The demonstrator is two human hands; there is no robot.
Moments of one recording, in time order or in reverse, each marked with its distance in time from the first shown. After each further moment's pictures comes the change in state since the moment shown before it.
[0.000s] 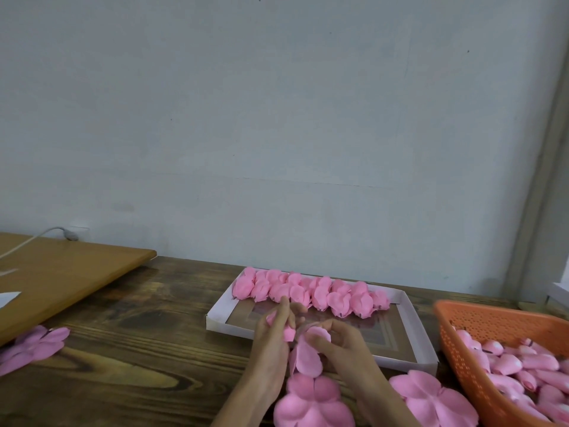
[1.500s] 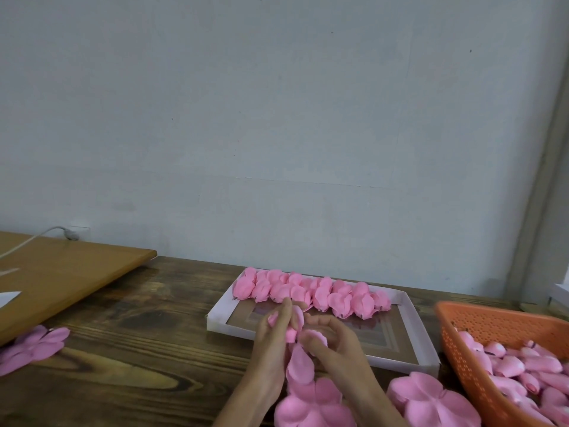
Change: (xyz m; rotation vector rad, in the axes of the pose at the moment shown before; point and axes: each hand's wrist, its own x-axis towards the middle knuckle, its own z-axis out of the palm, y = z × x) left_hand -0.004 0.001 -0.001 0.075 -0.079 0.008; right_hand -0.006 -0.006 0.012 0.028 -0.022 -0.046
